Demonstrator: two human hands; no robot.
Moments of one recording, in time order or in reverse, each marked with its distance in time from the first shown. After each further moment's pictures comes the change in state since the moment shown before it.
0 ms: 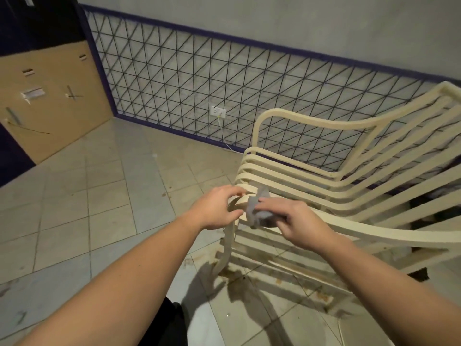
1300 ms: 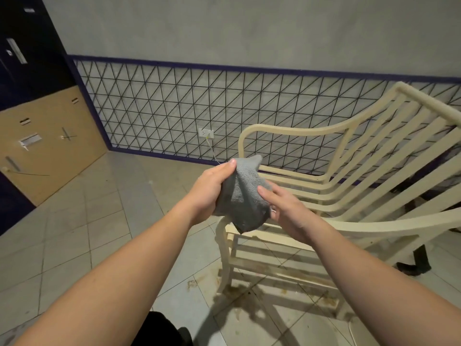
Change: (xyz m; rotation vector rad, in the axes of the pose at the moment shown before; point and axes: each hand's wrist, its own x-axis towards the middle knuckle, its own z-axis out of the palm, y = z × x) left_hand 0.004 0.111 -0.077 -1.156 0.080 -0.196; right_hand 0.010 -0.018 -0.036 1.227 0.094 0.525
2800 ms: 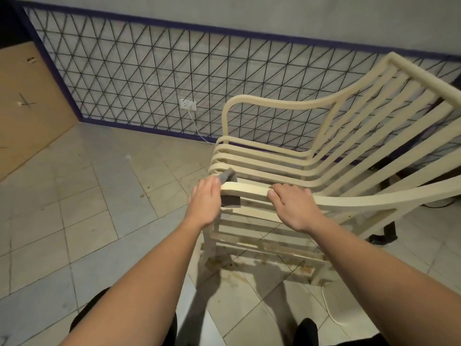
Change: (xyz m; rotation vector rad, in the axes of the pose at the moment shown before) left_hand 0.028 -0.140 0.000 0.845 0.235 0.029; right_hand -0.023 0.045 -0.063 -1.503 0.236 0.054
